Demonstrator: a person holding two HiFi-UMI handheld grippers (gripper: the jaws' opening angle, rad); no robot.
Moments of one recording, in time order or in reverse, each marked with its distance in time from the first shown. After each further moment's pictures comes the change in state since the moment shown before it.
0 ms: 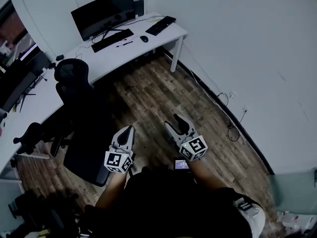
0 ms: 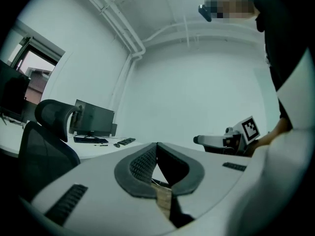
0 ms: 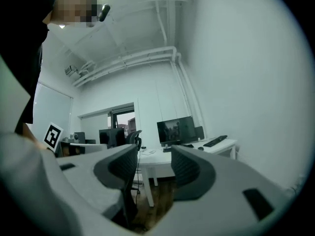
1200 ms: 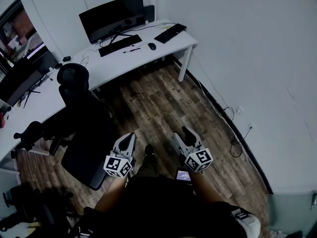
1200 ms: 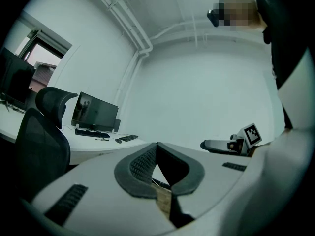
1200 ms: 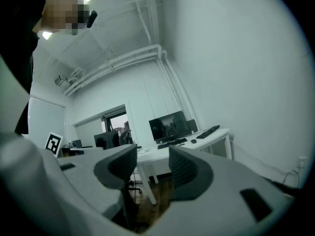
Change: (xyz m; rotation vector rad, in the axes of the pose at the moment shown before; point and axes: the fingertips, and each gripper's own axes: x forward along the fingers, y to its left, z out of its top) left arm 0.047 -0.001 -0.024 -0.062 0.005 0.054; right arm -0.014 -0.081 -0.021 0.136 0.012 -0.032
